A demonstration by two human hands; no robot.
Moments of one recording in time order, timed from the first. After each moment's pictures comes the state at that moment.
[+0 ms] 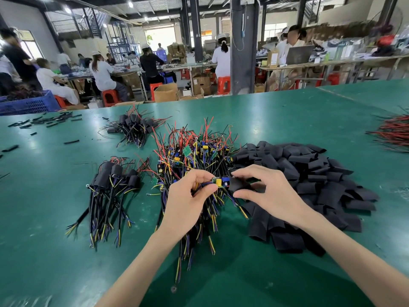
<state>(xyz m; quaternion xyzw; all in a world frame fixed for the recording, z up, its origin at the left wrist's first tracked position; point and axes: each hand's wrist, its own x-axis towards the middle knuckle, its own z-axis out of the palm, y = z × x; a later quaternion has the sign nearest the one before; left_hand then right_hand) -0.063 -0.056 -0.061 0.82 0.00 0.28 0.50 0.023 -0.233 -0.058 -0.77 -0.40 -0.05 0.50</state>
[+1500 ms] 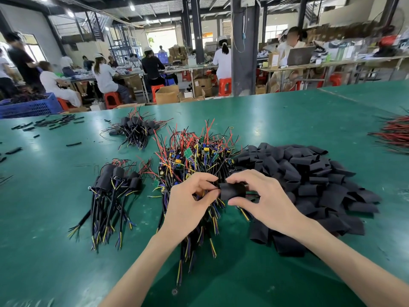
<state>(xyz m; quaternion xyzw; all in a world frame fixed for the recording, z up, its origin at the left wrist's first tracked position) -0.059 -0.050 -0.069 0.83 -0.01 0.28 0.47 0.015 -0.225 -0.067 -0.77 -0.45 -0.14 0.43</state>
